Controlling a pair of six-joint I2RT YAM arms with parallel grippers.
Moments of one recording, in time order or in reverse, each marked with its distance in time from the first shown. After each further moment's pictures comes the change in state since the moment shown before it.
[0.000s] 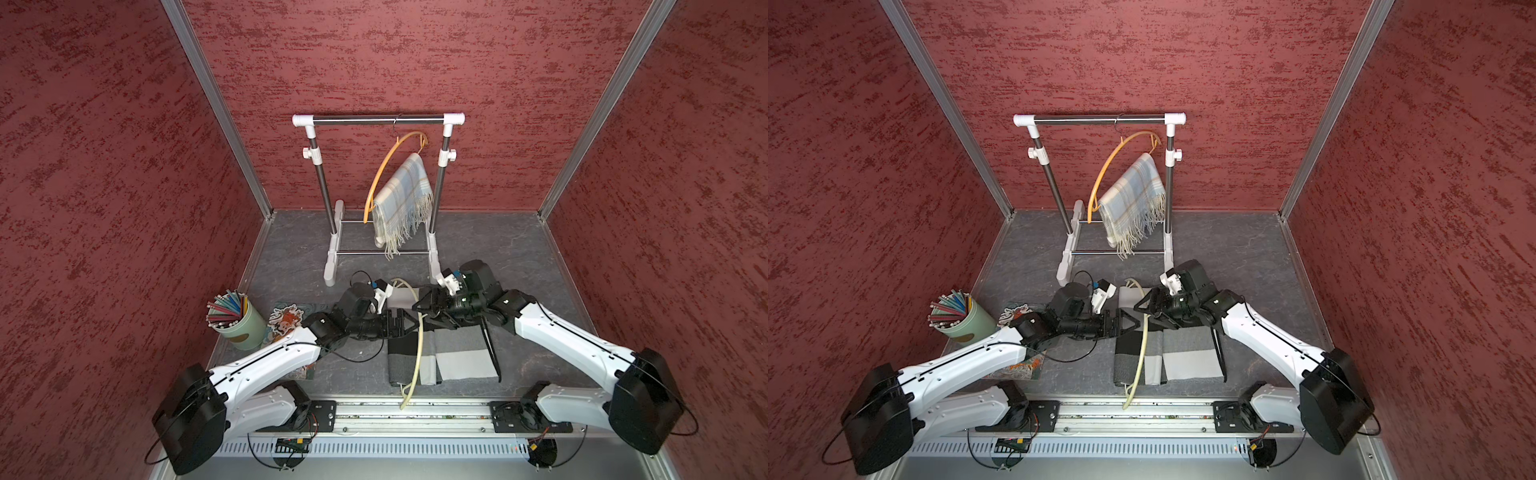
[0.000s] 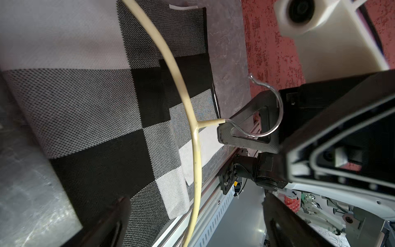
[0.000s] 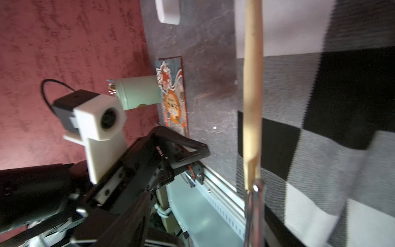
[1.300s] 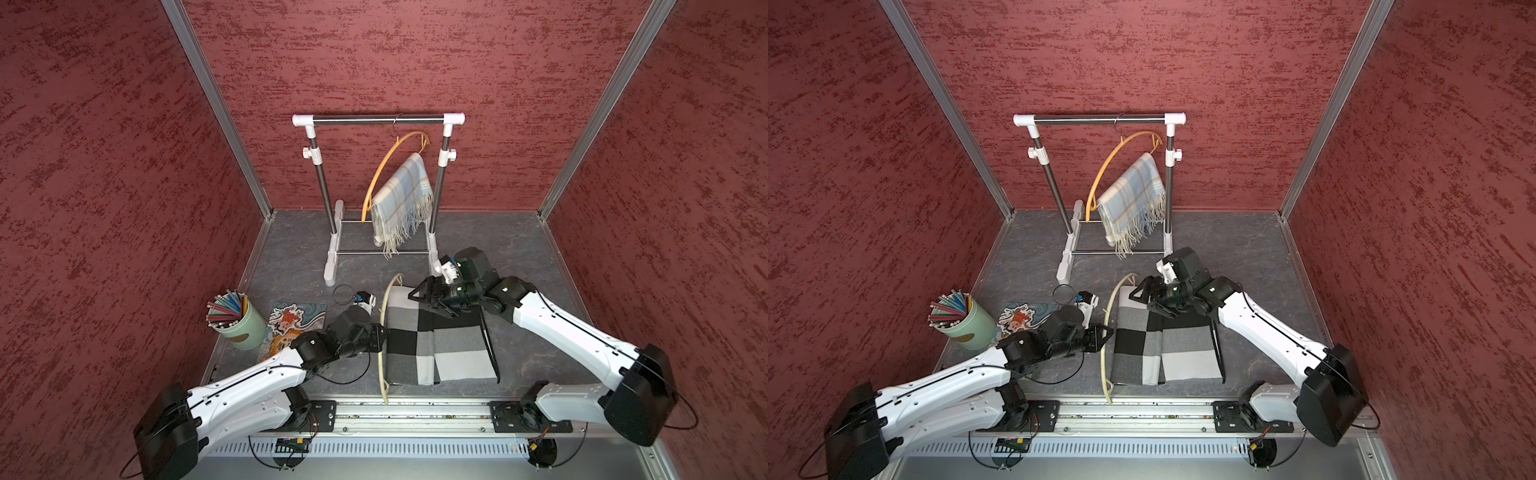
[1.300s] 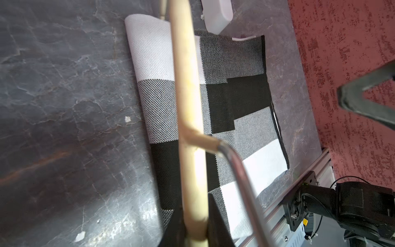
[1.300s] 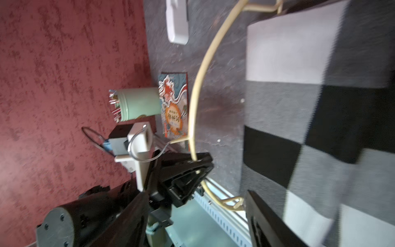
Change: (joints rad) left arm -0.105 -0.185 -0.140 -0.127 -0.441 0.052; right arm 0.002 0.034 0.179 -0.235 0.196 -0.094
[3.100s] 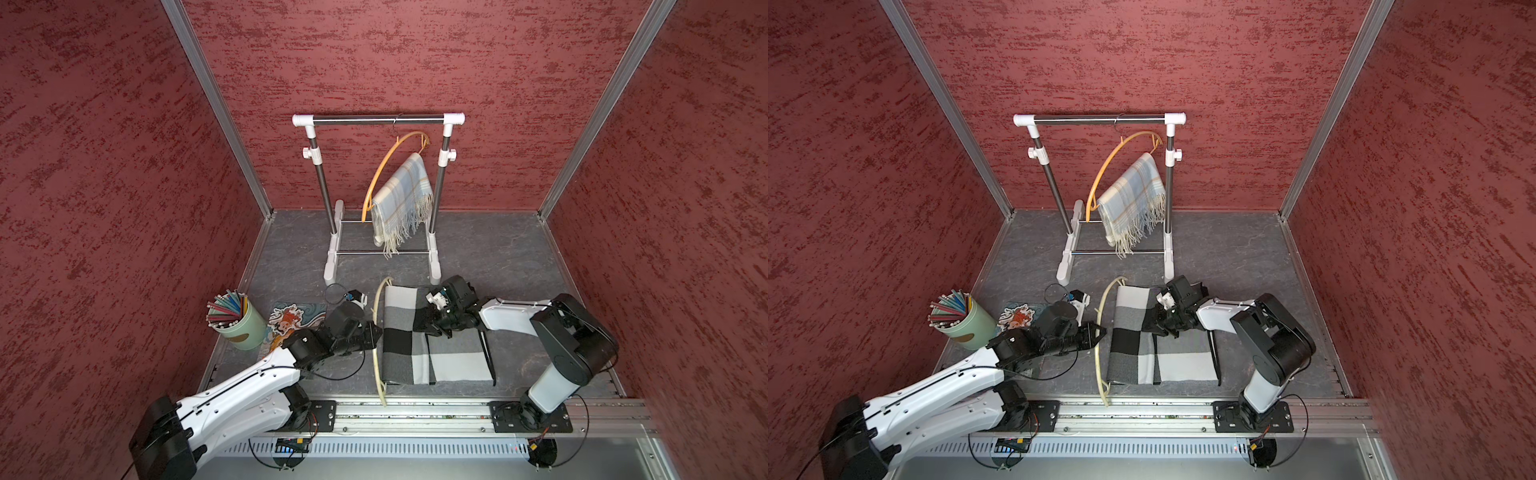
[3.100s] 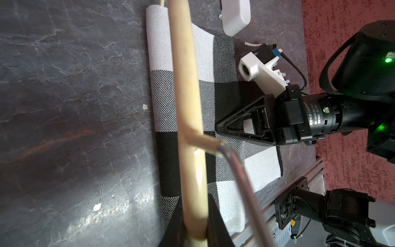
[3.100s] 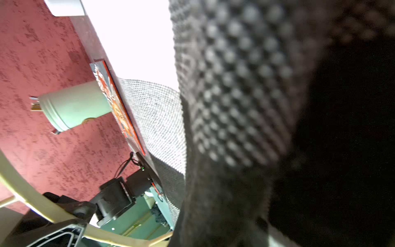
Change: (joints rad) left arm 0.068 -0.045 0.073 -0.185 0.056 -0.069; right arm -0.031 0.375 -0.305 0.518 -0.222 0.039
